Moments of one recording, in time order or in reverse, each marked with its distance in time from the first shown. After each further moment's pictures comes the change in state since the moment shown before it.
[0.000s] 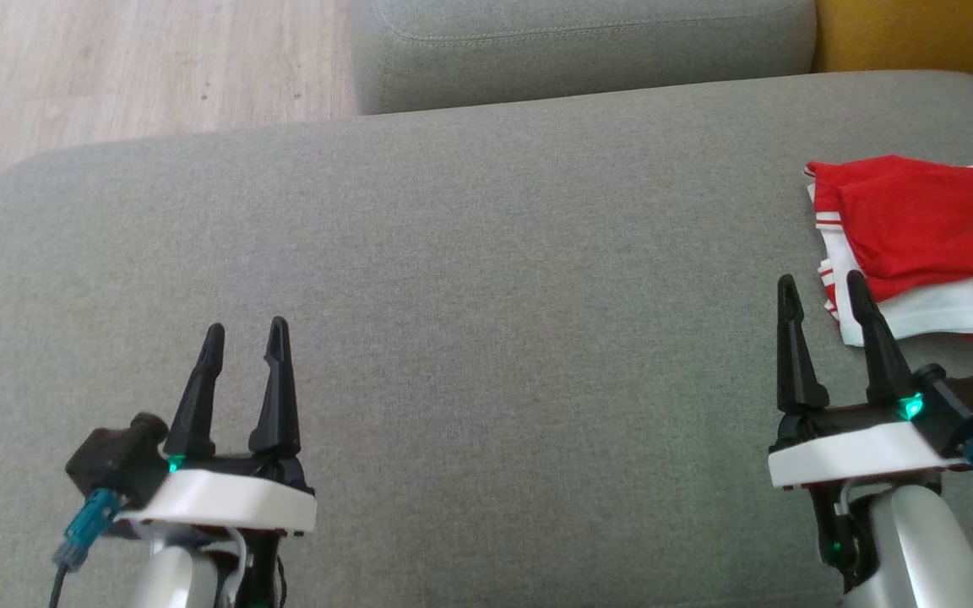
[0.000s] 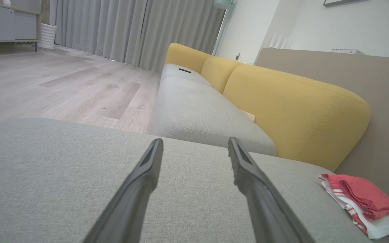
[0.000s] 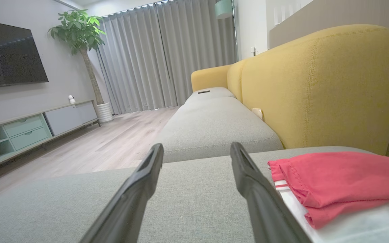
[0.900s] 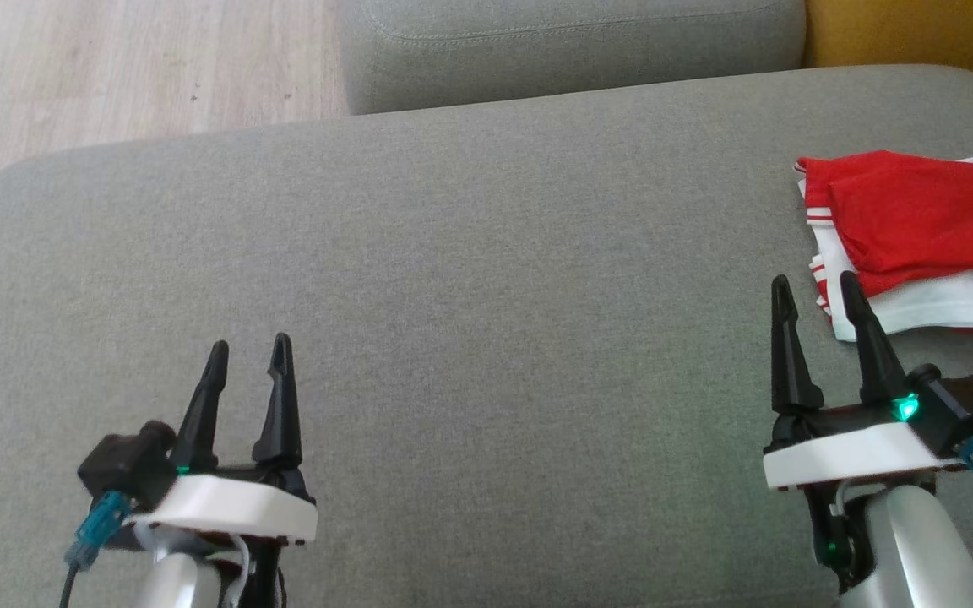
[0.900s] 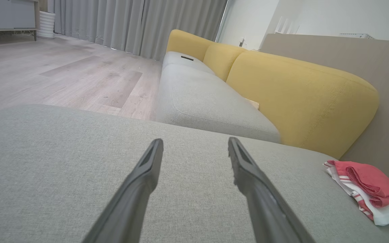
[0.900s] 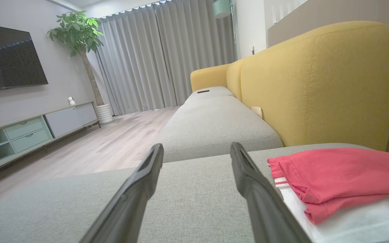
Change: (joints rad) left arm 0.000 0.000 0.000 0.058 0.010 0.002 0.000; right arm 0.000 0.000 0.013 0.000 0.016 0.000 0.000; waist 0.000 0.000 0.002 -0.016
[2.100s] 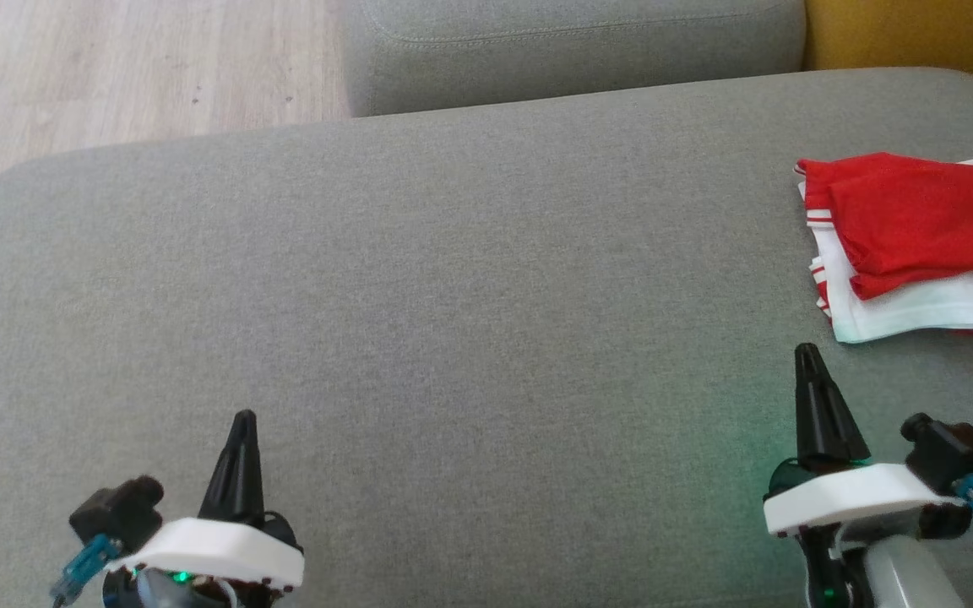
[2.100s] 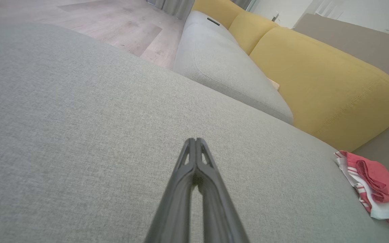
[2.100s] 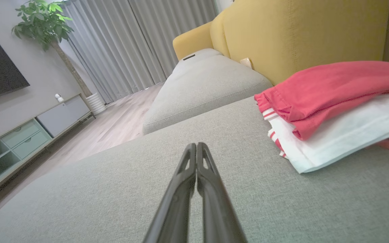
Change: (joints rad) left arm 0.065 -0.006 0.027 0.104 -0.166 -0.009 0.042; right arm 0.061 0.002 0.007 0.106 0.169 0.000 0.035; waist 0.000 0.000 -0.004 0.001
